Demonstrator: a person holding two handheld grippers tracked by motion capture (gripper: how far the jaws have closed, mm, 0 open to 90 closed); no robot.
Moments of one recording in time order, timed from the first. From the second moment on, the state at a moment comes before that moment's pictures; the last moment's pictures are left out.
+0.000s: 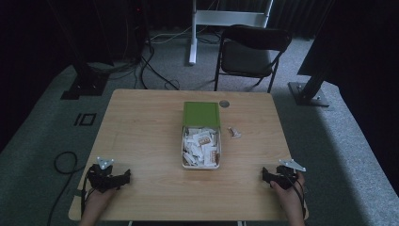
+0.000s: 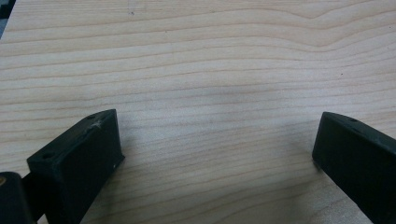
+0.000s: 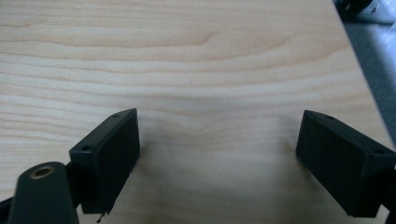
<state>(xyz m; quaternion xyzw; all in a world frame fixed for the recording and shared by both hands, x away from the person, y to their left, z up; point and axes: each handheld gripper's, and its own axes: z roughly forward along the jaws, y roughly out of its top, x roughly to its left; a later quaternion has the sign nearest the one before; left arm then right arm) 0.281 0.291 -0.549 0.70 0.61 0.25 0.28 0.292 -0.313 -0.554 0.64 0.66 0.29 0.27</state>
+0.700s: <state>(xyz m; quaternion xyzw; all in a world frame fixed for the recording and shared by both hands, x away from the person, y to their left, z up) 0.281 0.291 -0.549 0.70 0.61 0.25 0.28 0.276 -0.313 -0.555 0.63 0.67 0.29 0.27</state>
